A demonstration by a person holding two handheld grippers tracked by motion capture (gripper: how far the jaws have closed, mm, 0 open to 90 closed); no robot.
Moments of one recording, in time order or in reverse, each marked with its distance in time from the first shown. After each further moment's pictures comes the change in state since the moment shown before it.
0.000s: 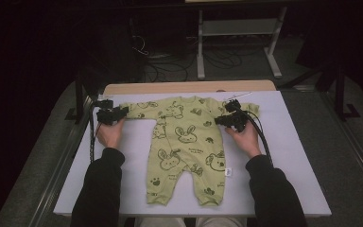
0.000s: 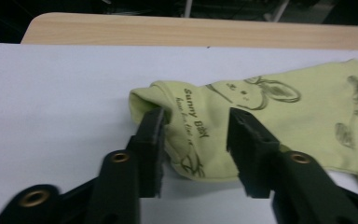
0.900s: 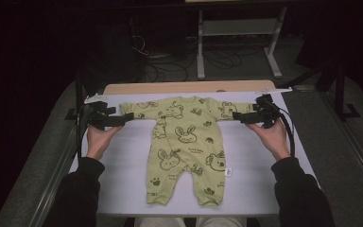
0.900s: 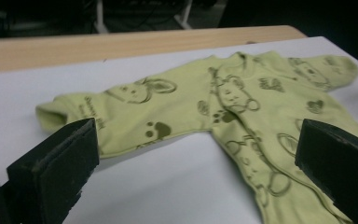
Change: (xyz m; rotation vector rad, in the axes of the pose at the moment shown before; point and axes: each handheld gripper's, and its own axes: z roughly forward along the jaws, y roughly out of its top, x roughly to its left) left arm -0.017 0.009 -0.072 -0.018 -0.353 0.138; right arm -0.025 -0.012 -0.094 -0.195 -0.037 0.016
